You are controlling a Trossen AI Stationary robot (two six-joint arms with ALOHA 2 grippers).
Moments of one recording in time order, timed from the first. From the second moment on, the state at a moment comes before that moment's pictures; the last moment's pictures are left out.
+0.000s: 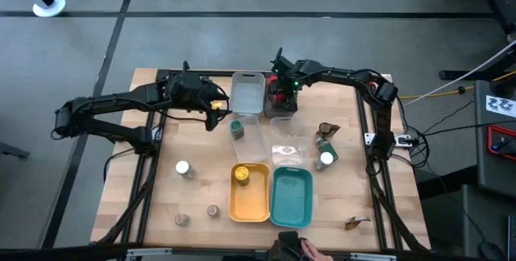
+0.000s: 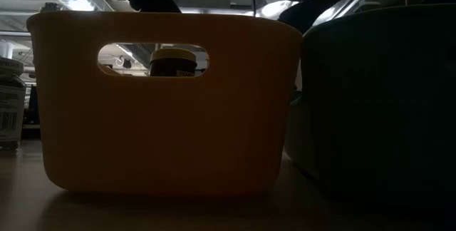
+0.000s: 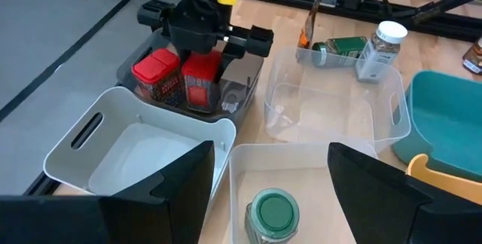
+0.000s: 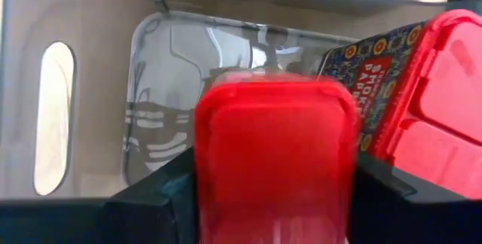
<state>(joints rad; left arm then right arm) 0.28 1.06 0.95 -0.44 -0.02 -0.03 -0.55 1.98 1.51 -0.75 -0.10 -0.63</state>
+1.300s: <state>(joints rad) -0.01 1.03 1.16 -1.32 0.13 -0.95 -0.55 1.98 1.78 -1.09 0.01 -0.61</state>
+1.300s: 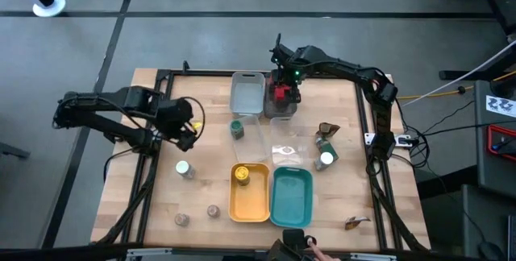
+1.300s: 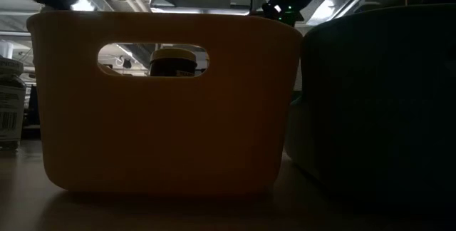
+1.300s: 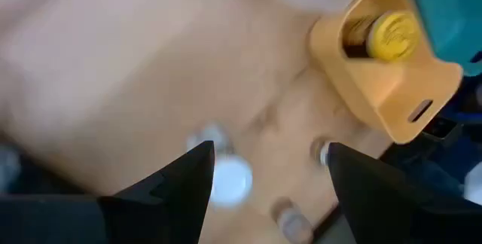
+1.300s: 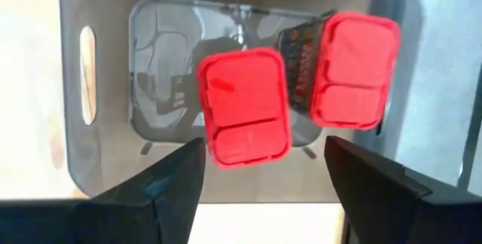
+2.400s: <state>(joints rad) -0.33 1.31 1.10 -1.37 0.11 -1.46 -0.55 1.98 1.82 -1.16 0.01 -0.62</state>
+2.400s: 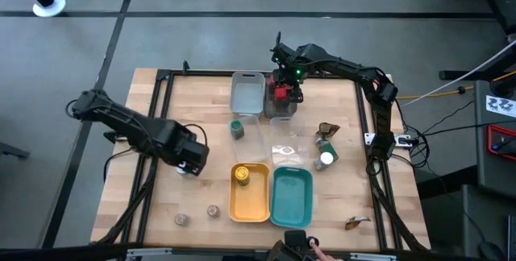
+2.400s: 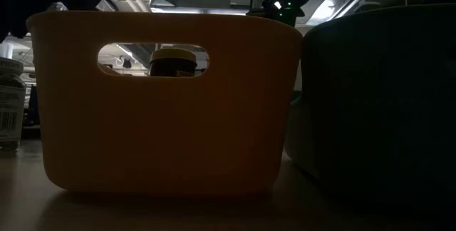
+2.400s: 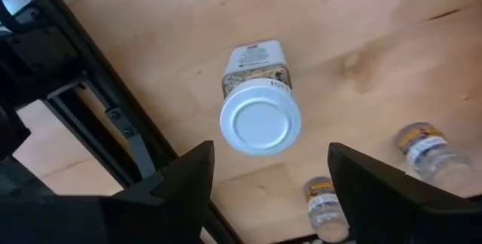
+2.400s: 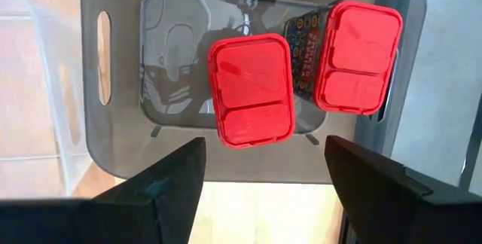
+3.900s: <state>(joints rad) -0.45 1.36 0.91 -1.14 -0.01 -1.60 -0.55 1.98 1.81 -1.16 0.01 -0.63</state>
